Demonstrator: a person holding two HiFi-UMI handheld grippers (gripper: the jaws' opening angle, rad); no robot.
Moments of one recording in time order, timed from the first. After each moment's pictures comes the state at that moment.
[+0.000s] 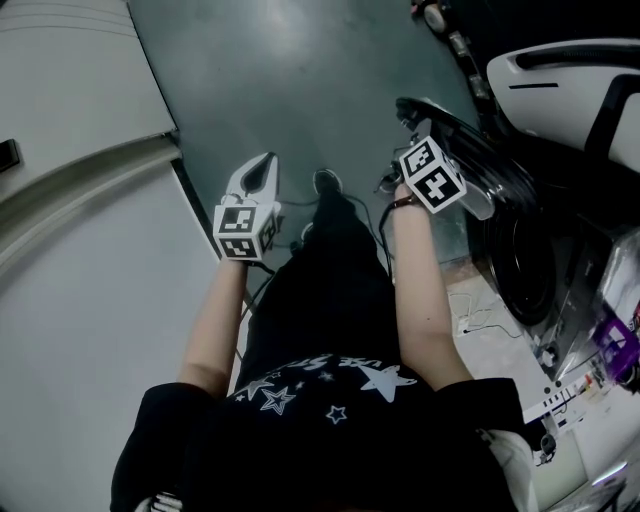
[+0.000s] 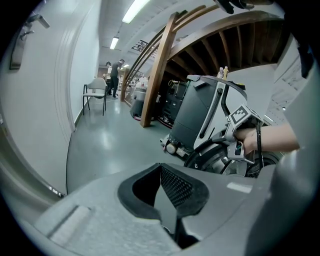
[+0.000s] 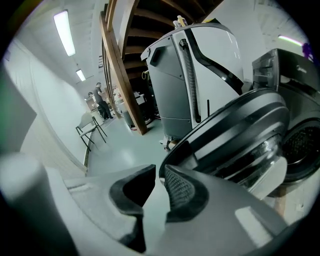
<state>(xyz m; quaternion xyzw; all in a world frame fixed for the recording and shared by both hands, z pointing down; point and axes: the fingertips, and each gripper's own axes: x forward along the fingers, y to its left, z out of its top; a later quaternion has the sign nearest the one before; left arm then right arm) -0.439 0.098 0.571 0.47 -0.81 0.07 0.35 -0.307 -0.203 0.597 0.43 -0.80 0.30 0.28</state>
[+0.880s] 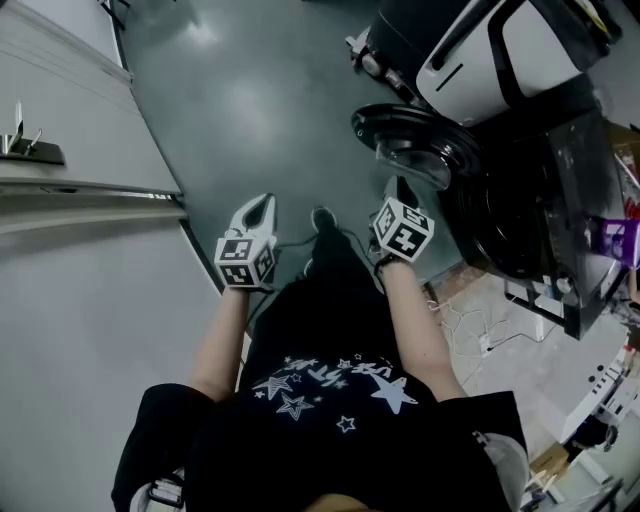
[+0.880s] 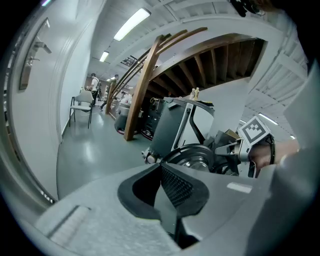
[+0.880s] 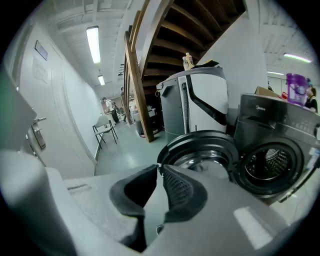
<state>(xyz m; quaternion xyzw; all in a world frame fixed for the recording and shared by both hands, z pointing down) -0.330 0.167 0.444 0.55 -0.78 0.02 0.29 -0.153 -0.059 0.454 0.40 -0.85 0.22 0.26</state>
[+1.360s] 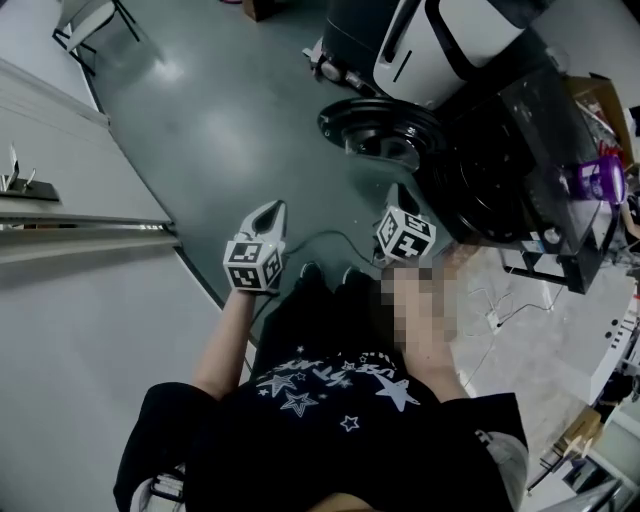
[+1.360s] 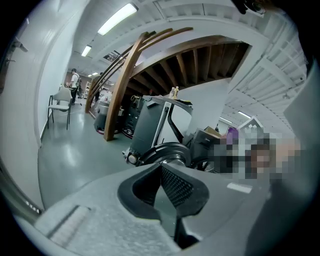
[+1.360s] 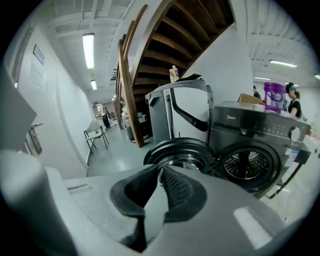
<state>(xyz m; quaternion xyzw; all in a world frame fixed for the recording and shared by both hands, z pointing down) -0.255 0.139 0.412 0.64 -0.72 0.03 0.28 -0.056 -0.046 0.412 0.46 -0.83 0.21 0.23</state>
